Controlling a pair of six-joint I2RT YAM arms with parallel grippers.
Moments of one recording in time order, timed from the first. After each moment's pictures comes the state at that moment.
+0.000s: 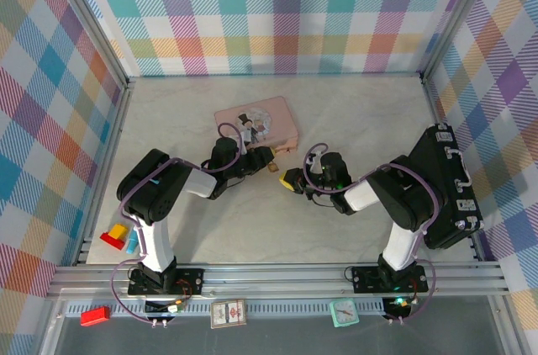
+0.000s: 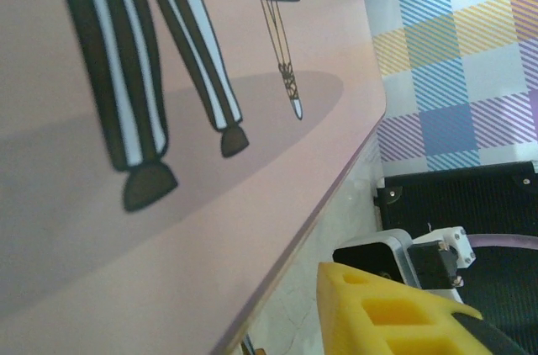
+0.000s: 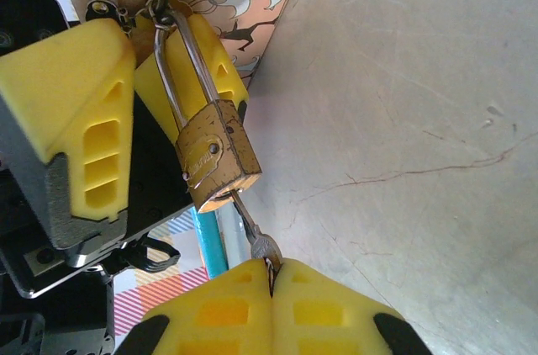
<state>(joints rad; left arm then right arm) -0.51 1.89 0.71 0.80 0.46 -1.00 0.56 1.79 0.50 0.85 -0.59 1.33</state>
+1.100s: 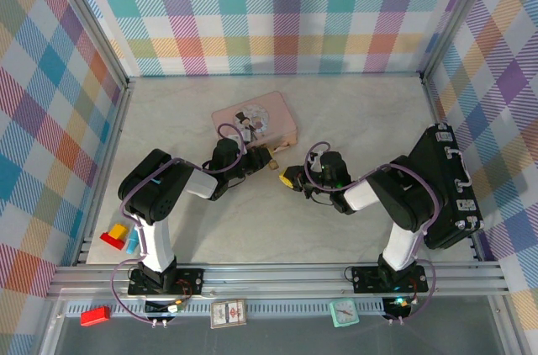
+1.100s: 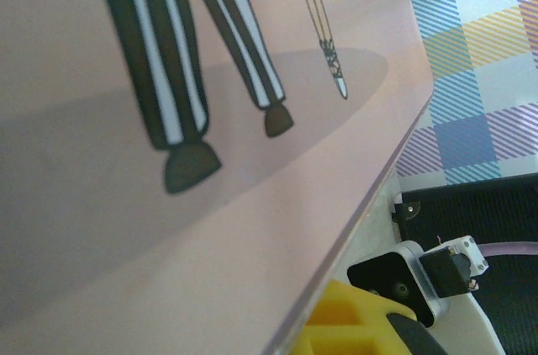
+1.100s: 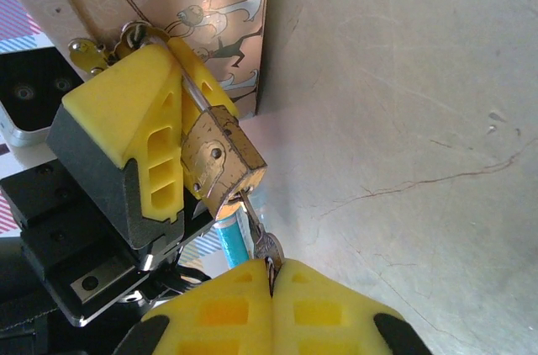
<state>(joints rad) -0.52 1.90 0.70 0.83 0.39 -0.97 0.57 1.78 0.51 0.87 -0.54 1.47</state>
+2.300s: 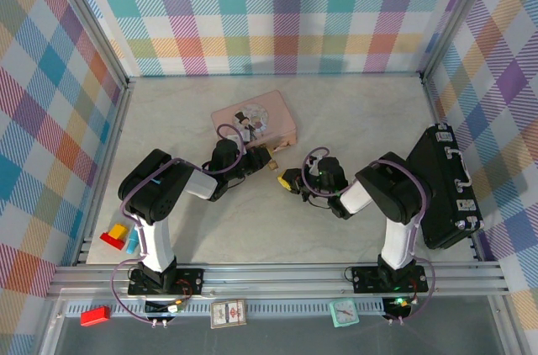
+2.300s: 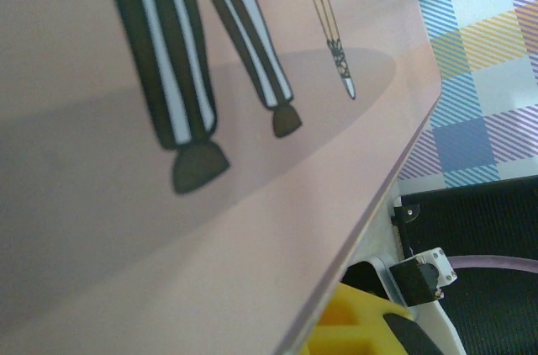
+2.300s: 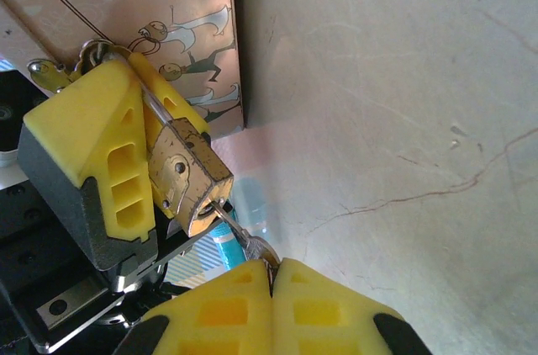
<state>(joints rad) -0.52 1.90 0.70 0.85 0.38 -0.97 0.60 1.88 0.49 1.02 -0.48 1.52</state>
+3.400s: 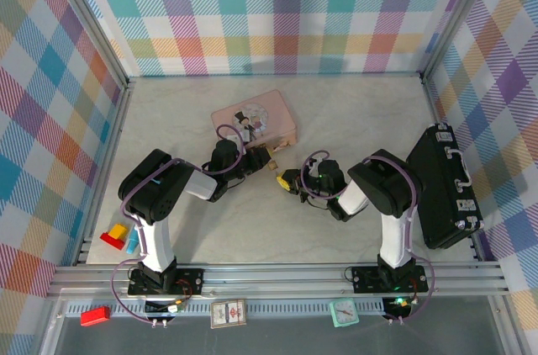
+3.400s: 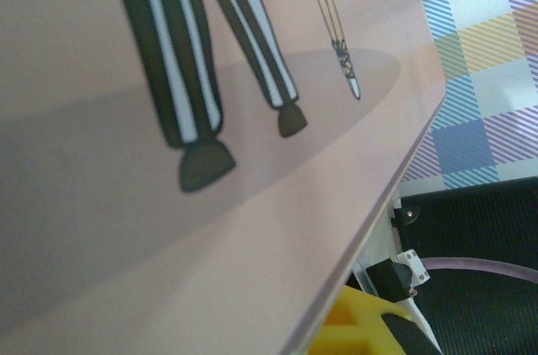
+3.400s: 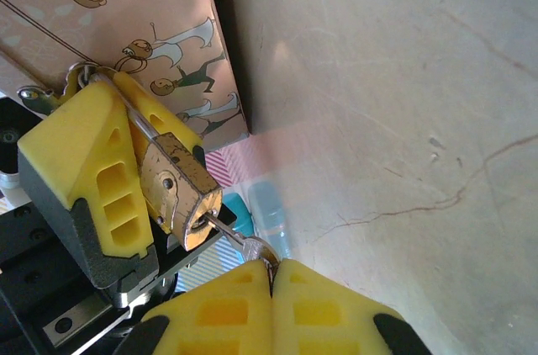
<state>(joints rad) -0.52 1.90 0.69 0.87 0.38 -0.97 0.59 1.96 0.48 1.16 -0.48 1.61</state>
